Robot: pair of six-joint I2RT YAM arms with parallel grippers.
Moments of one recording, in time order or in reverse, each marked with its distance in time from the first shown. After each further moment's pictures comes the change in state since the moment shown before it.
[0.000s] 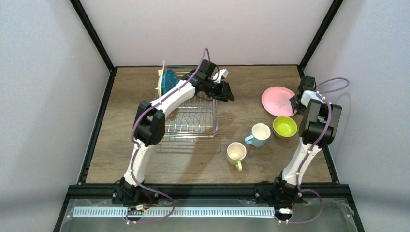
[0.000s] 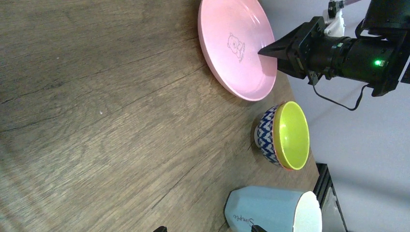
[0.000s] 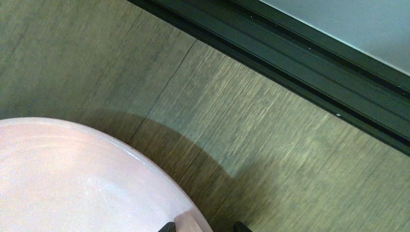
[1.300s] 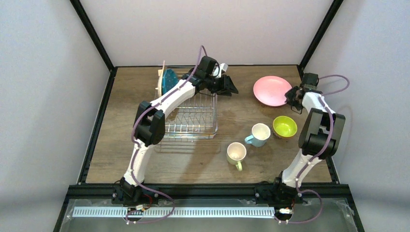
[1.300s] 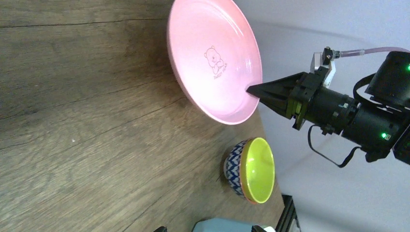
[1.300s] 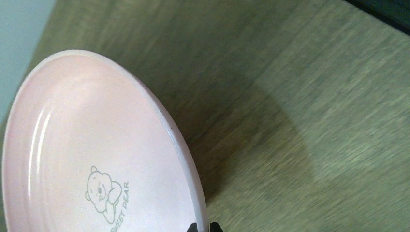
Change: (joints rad) left arm 0.000 0.006 0.019 0.111 -0.012 -0.187; right arm 0.013 -0.183 -0.089 0.040 -0.303 -0.007
